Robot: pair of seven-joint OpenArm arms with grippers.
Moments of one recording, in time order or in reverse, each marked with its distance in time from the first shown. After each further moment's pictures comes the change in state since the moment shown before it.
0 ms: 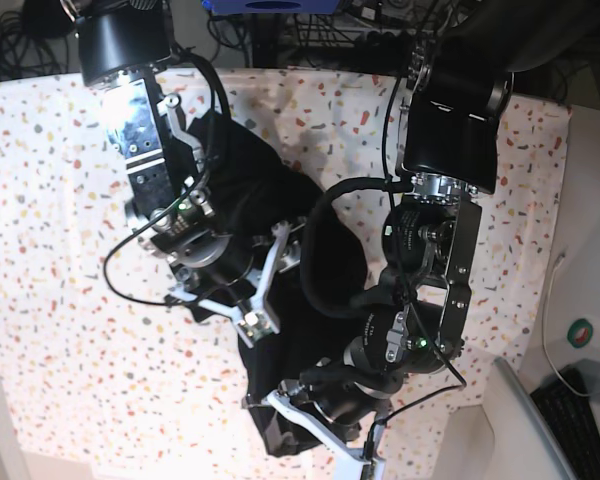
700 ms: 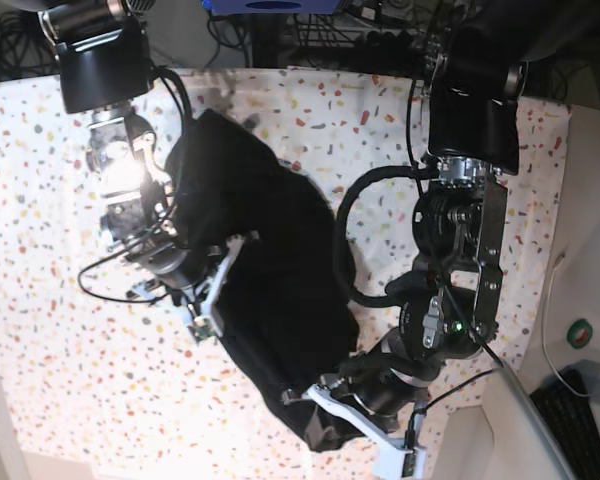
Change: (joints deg) left arm 2.0 -3.9 -3.0 3.2 0.2 0.2 0.3; right arm 5.4 4.5 7.6 -16.7 0.1 0.1 9.7
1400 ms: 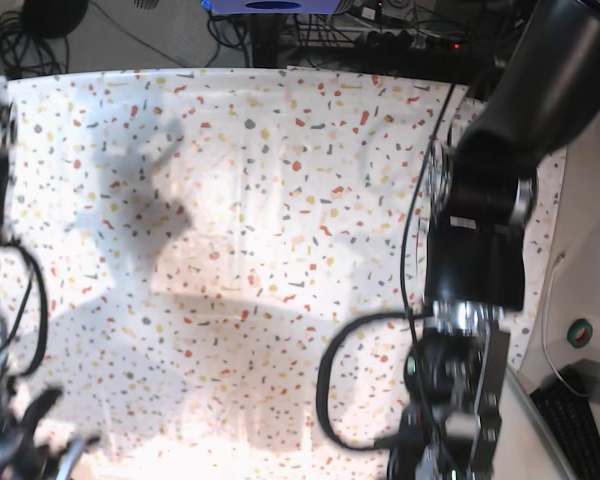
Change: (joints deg) left arm -20.9 3.9 0.4 -13.2 -1.3 -1.2 -5.6; right arm 22.5 19.5 2.8 23.8 1.2 1.0 -18.7
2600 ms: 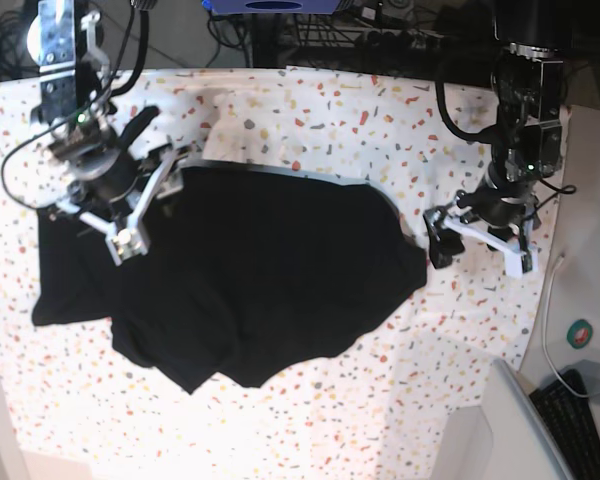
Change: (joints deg) left arm 49.3 -16.7 -15.4 5.0 1.0 1.6 -8.2; right arm -44.4 -14.4 6.7 2.4 -0.9 -0.2 10.3
